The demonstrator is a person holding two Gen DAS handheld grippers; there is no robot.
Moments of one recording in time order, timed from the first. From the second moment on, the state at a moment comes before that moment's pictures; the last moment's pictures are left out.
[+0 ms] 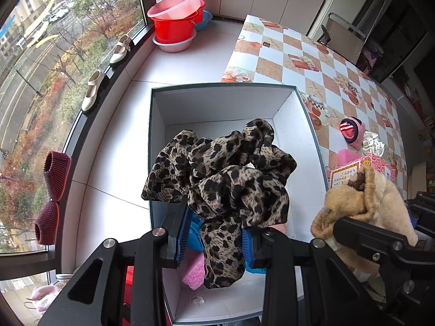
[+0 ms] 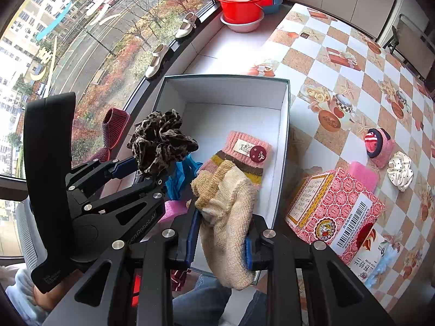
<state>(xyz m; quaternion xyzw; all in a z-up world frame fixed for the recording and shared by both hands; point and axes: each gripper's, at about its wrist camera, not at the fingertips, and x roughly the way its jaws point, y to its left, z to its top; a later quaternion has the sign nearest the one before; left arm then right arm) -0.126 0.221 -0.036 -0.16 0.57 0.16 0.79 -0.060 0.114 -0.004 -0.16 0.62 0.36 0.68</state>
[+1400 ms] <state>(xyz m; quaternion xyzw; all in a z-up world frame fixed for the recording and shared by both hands) -0.096 0.240 -0.045 -0.15 0.58 0.18 0.78 -0.048 0.130 -0.020 -0.18 0.62 0.35 0.68</state>
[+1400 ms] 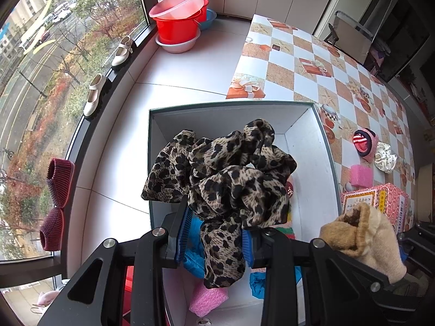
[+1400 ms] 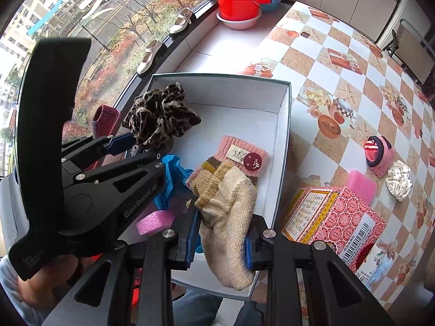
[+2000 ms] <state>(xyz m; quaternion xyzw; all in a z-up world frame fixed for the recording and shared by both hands) -0.077 0.251 -0.062 -0.16 0.59 0.18 0.77 -0.048 0.132 -0.038 -0.18 0.64 0.35 0.66</state>
